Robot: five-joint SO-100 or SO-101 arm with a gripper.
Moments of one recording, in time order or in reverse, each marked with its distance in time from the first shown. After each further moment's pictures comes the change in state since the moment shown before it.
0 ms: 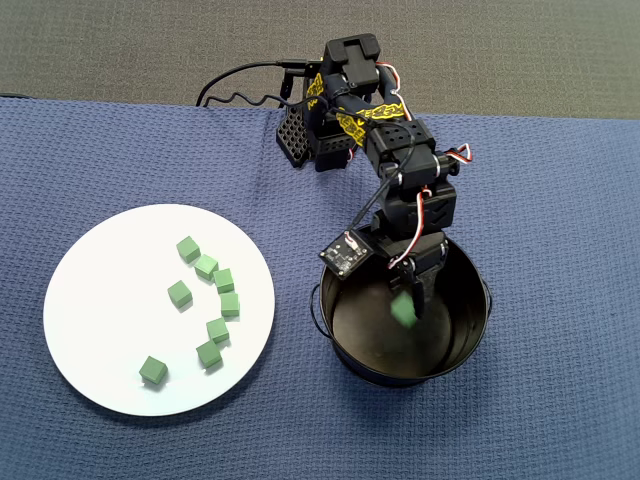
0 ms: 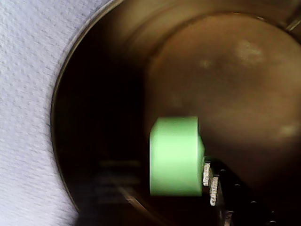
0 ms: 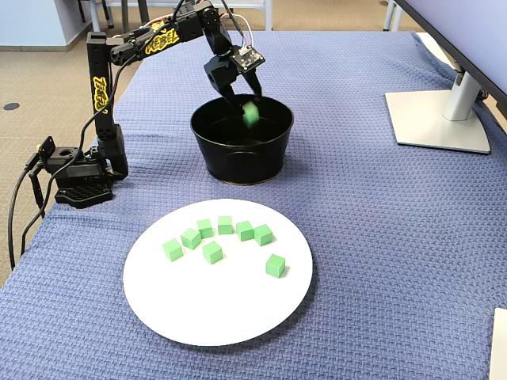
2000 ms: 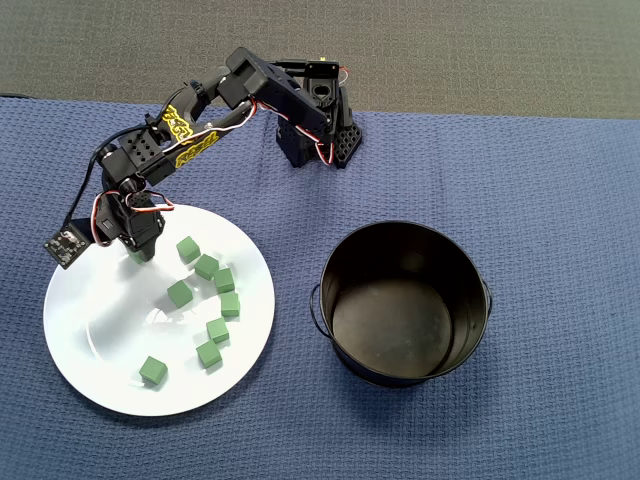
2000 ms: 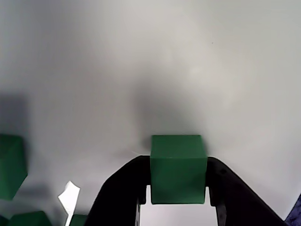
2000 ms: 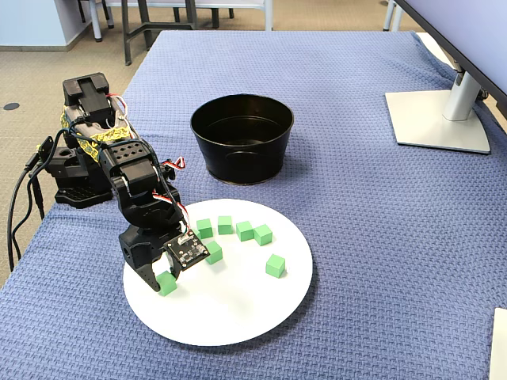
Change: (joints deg) arm 70.9 -26.2 1.9 -13.5 -80.1
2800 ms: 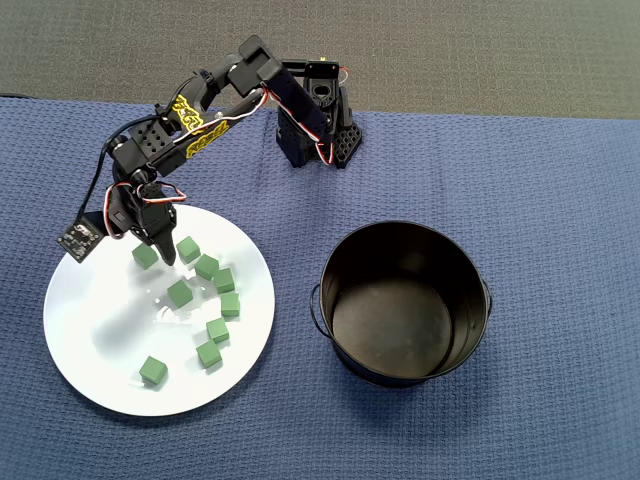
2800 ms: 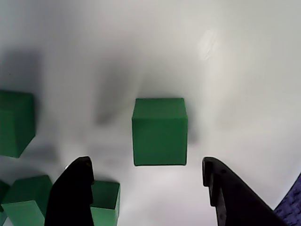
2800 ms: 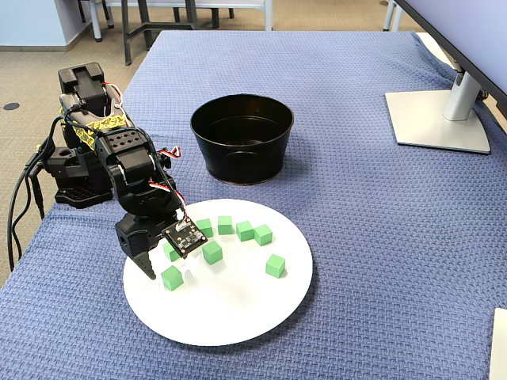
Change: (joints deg) arm -0.4 7.5 8.6 -0.5 -2.0
